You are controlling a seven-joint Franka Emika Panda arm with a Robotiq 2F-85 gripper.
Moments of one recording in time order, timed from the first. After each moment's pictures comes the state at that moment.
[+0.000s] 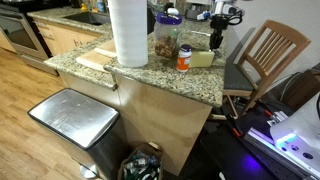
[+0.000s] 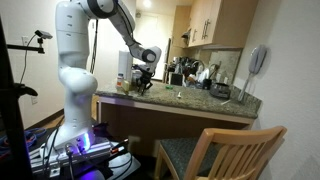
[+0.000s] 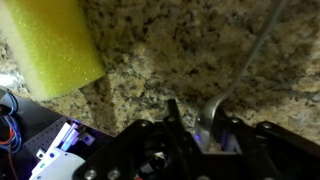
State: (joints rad) arm -0.02 -0.02 0.11 -2.30 0.19 2.08 2.14
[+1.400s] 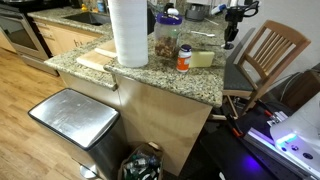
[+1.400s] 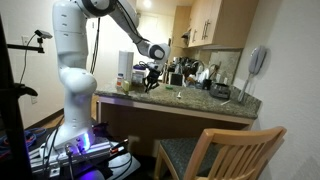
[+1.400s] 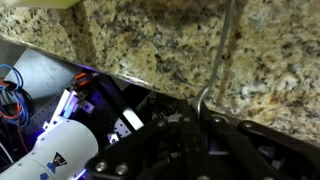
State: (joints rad) arm -0.05 -0.06 -0.03 -2.26 0.12 1.93 2.08
